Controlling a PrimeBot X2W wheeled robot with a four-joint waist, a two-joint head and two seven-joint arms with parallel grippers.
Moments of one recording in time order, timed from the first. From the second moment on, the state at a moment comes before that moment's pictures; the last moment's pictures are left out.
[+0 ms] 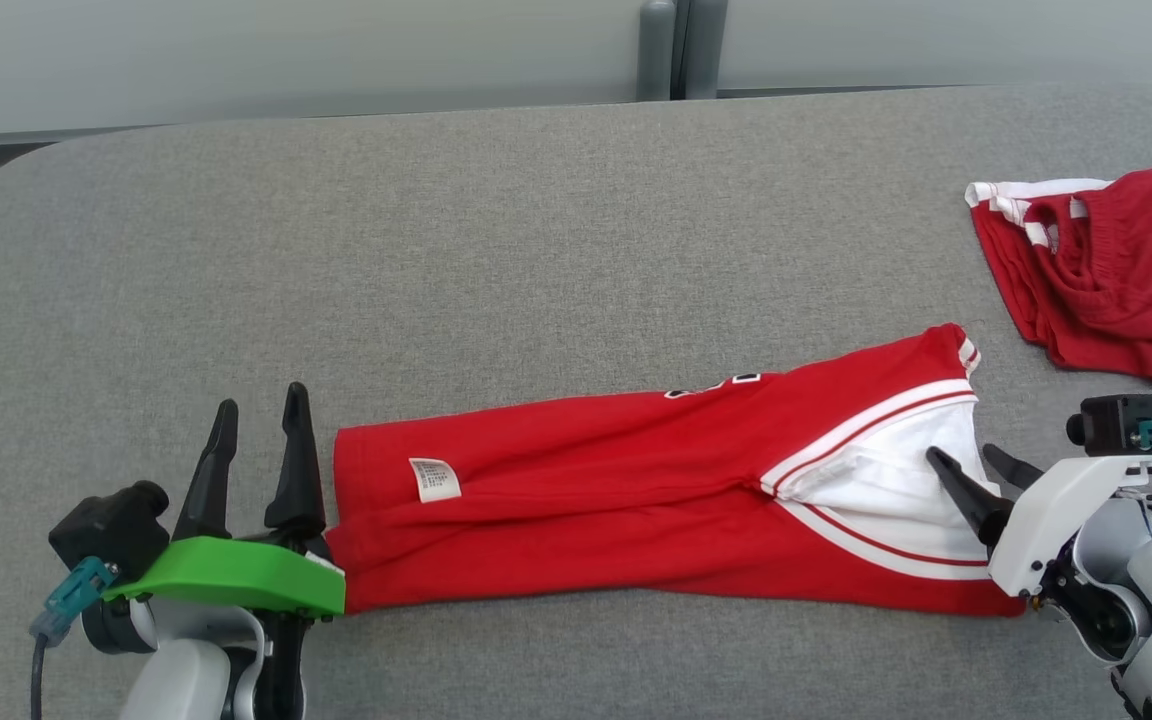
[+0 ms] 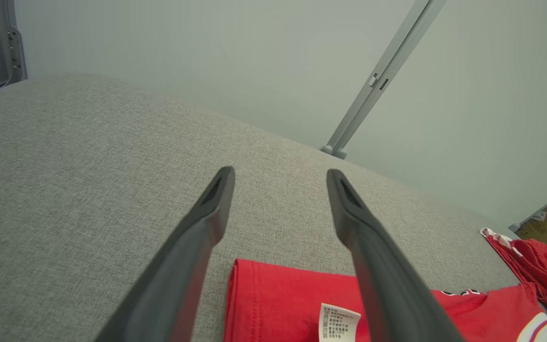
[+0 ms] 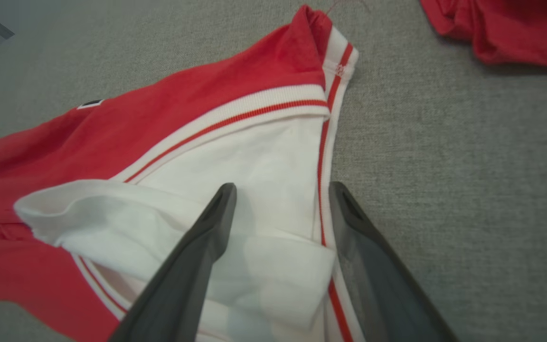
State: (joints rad) left arm -0.12 0.09 -0.22 0.16 -0.67 0.06 -0.25; right arm -0.28 -0.45 0.54 0.57 0.84 0.12 0.04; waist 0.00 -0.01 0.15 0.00
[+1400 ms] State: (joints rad) left arm -0.05 0.09 -0.19 0.09 -0.65 0.08 -0.25; right arm -0.41 -0.53 0.63 0.61 0.93 0.12 0.06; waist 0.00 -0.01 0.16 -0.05
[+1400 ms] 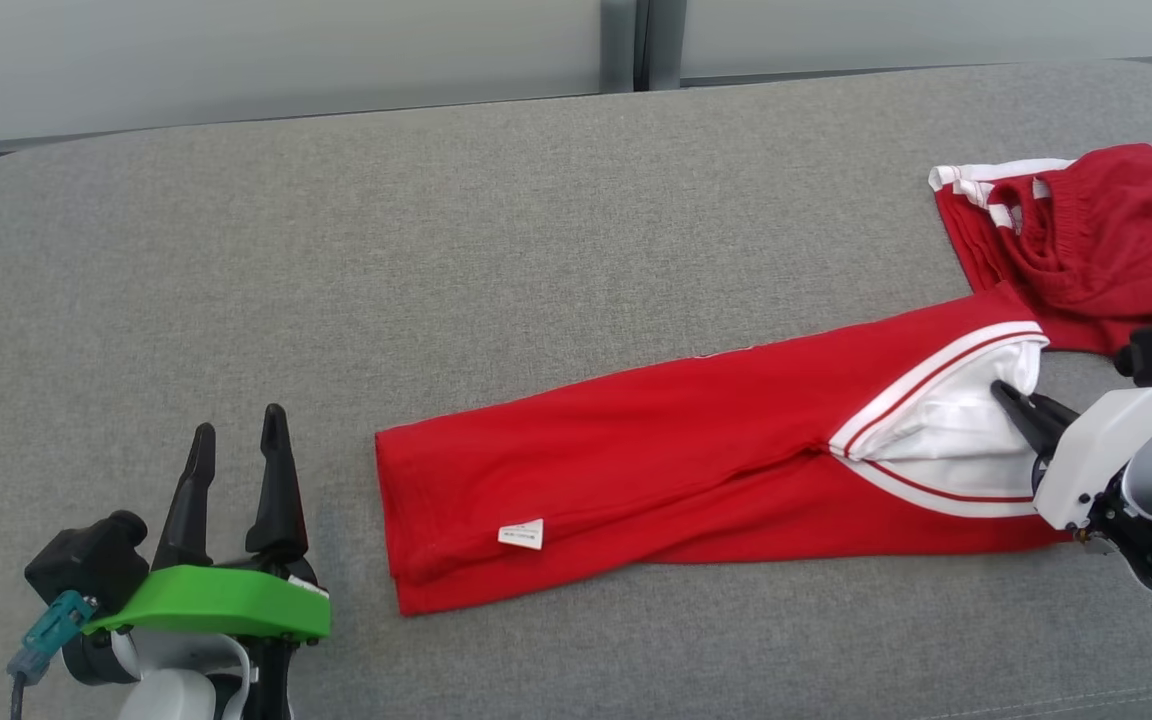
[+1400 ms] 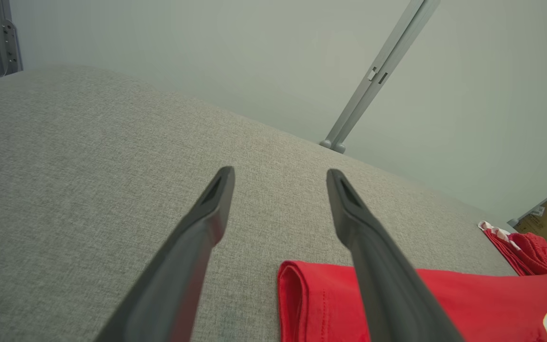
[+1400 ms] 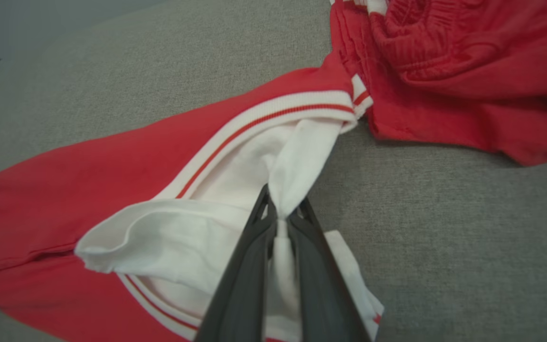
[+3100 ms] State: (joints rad) left arm -0.05 0.05 -0.28 0.12 -0.67 0.05 -0.25; right arm -0.65 -0.35 1.16 0.38 0.92 0.12 0.18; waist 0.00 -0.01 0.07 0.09
